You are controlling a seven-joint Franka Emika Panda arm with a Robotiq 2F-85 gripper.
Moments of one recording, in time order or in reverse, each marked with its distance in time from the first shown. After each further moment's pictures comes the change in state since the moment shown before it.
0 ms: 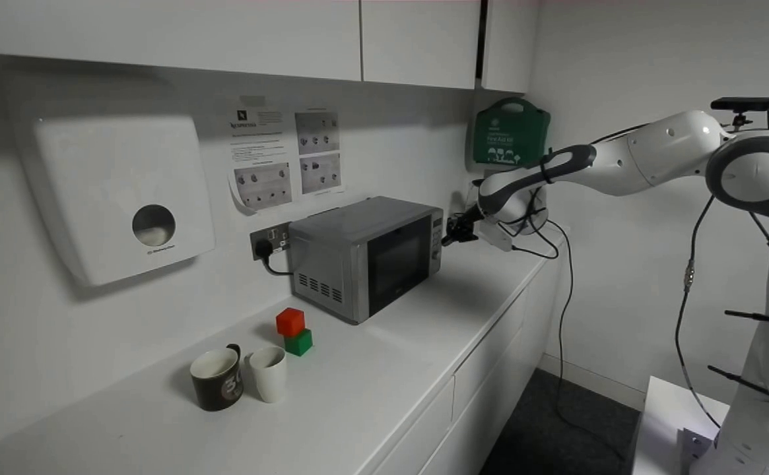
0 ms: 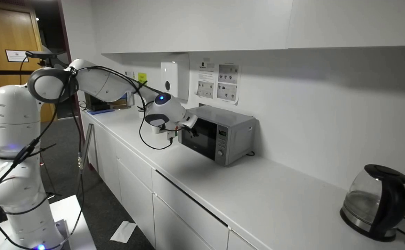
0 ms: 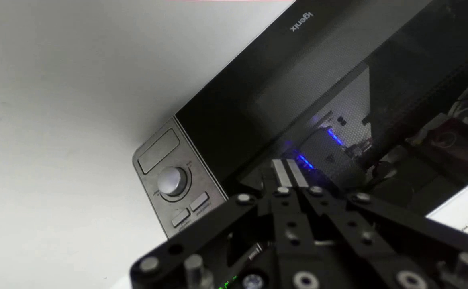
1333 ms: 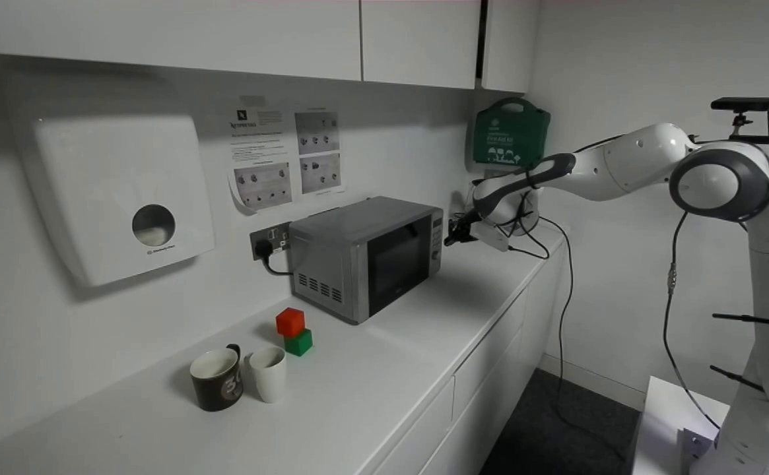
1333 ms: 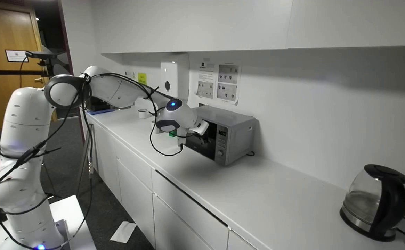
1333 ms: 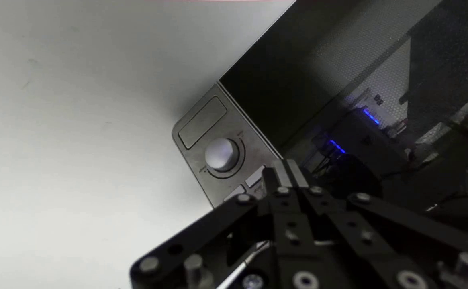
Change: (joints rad) arm -0.075 0.135 -0.005 0.126 -0.001 -0.009 0.000
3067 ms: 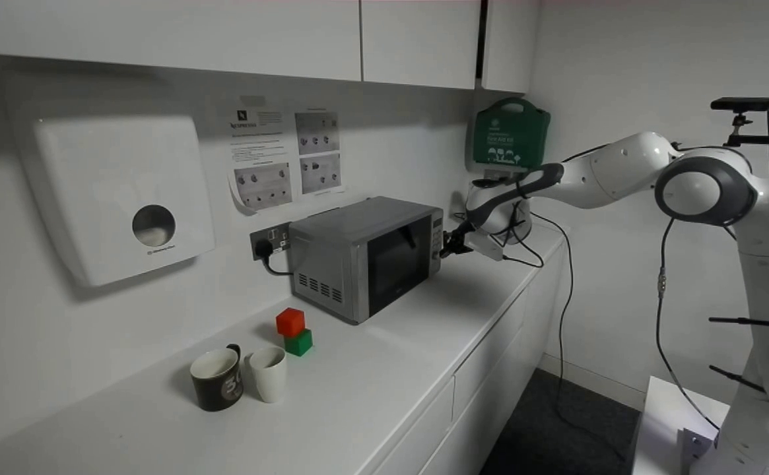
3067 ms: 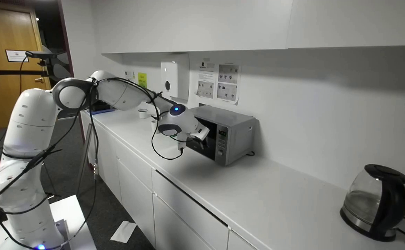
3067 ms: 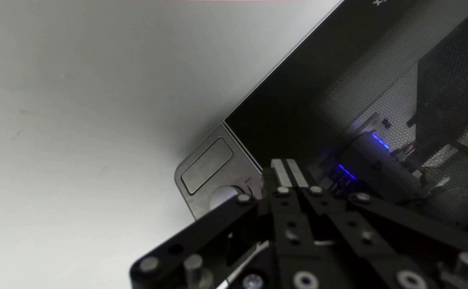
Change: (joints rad) arm 0.014 0.066 0.001 0.030 -0.004 -0.028 0.021
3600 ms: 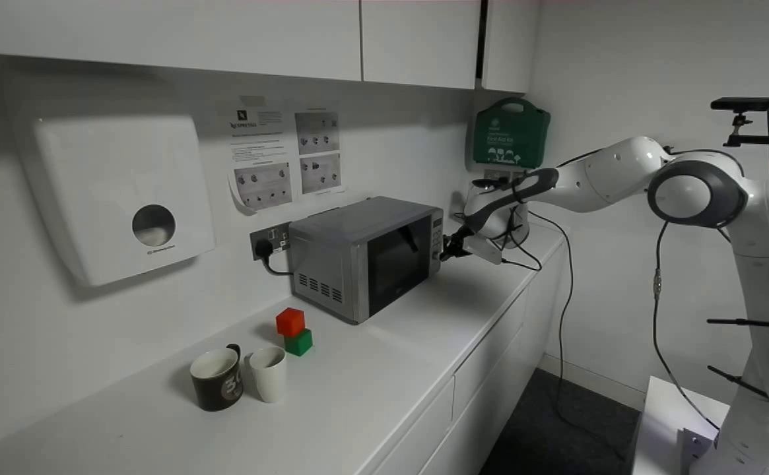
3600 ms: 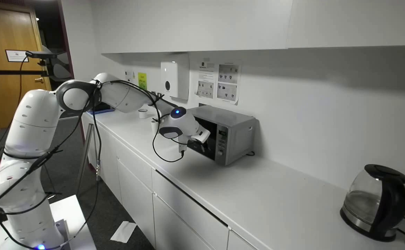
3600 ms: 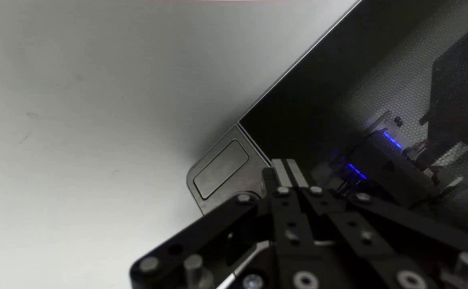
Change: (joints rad) arm -0.001 0.034 -0.001 0.012 0.000 0.024 0.000
